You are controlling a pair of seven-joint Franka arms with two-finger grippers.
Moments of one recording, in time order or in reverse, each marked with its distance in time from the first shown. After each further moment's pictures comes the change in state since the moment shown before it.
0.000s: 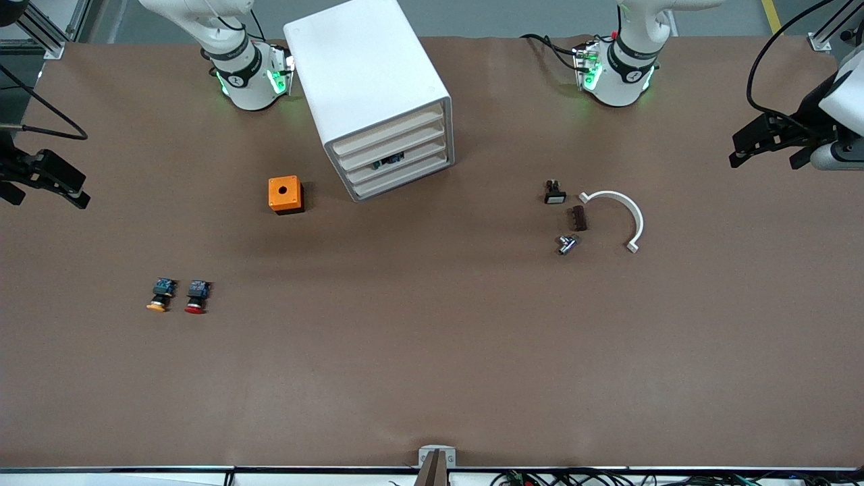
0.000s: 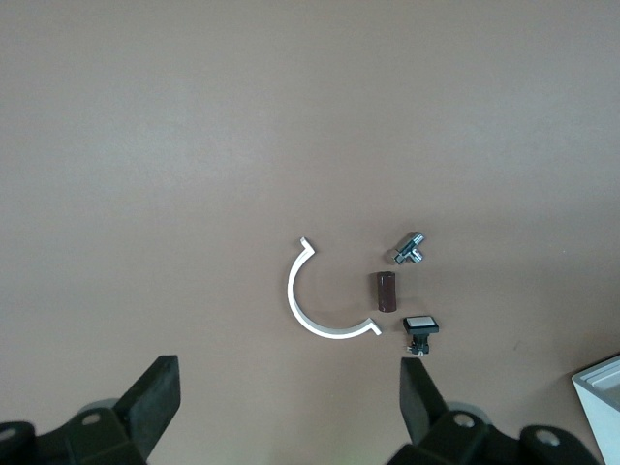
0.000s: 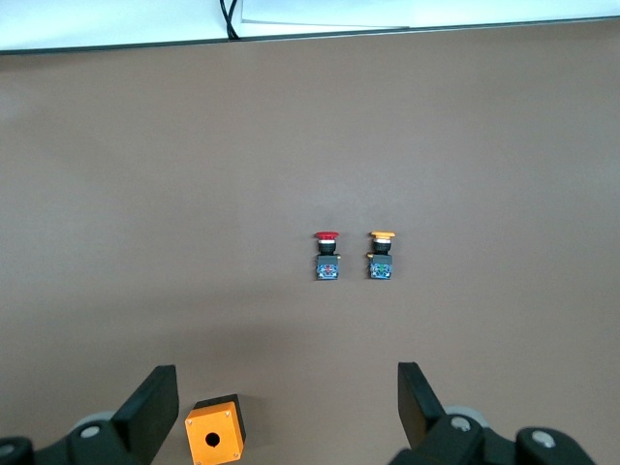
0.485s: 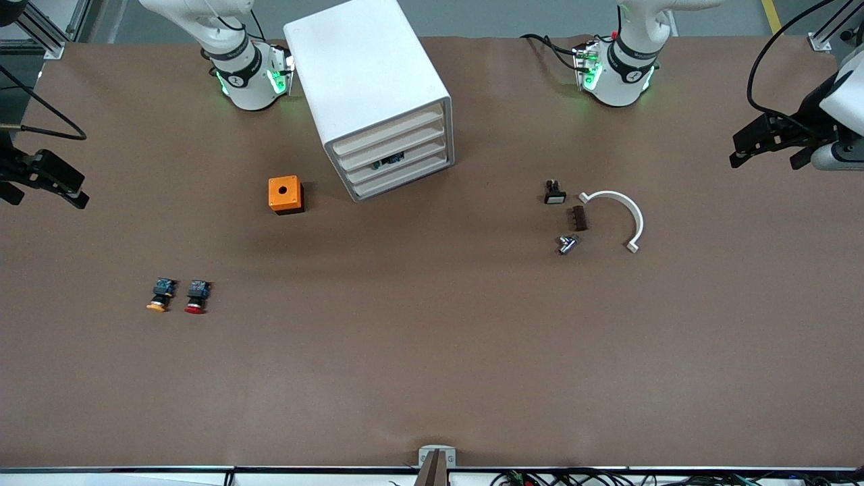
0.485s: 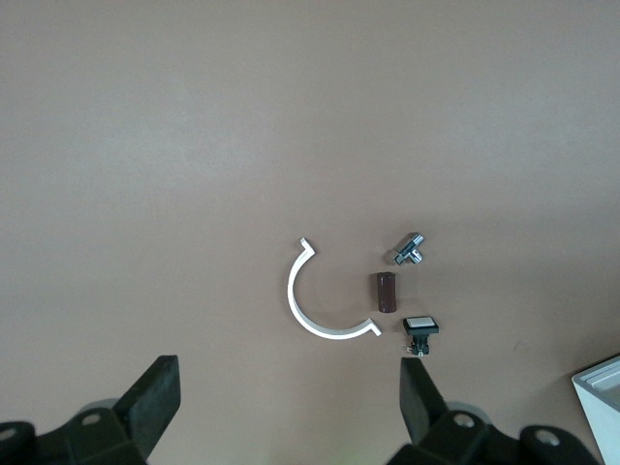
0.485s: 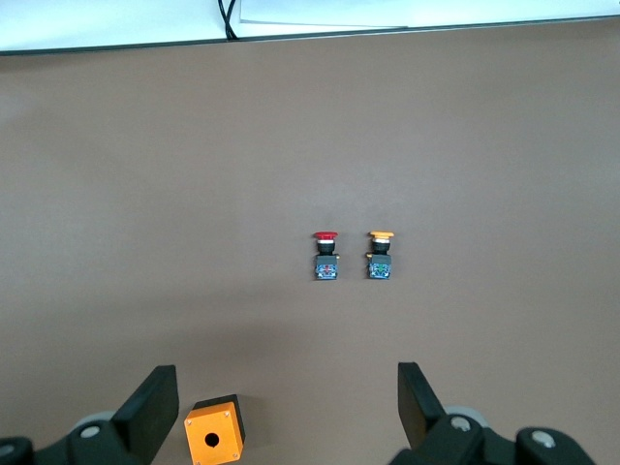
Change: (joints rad) left arm 0.000 0.007 0.000 0.006 0.000 -0.001 0.000; right arm -0.001 0.000 -0.002 0.000 0.000 0.000 0.000
